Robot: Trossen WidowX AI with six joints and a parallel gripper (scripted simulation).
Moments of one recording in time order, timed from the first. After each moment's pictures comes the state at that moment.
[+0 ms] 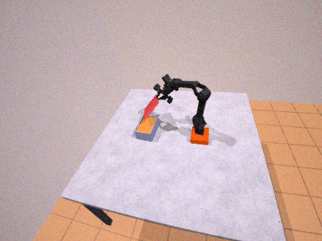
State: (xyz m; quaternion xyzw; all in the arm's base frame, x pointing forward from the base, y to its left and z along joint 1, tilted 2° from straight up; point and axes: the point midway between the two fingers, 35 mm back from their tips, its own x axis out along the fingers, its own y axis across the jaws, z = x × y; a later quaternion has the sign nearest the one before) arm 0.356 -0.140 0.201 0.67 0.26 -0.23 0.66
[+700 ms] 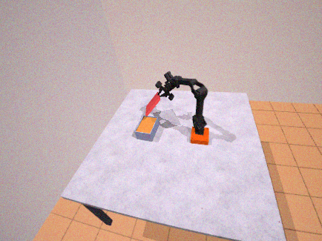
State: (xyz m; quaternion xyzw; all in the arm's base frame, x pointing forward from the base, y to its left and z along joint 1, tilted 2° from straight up) arm 0.357 -0.182 0.200 0.67 0.26 -0.23 0.66
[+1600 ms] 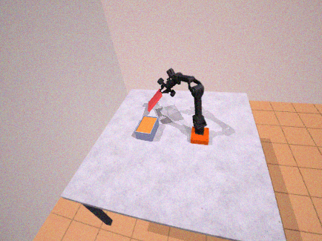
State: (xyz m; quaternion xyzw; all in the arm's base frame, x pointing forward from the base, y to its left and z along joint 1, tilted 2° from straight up) arm 0.358 -0.235 0.200 0.67 0.26 -0.23 0.66
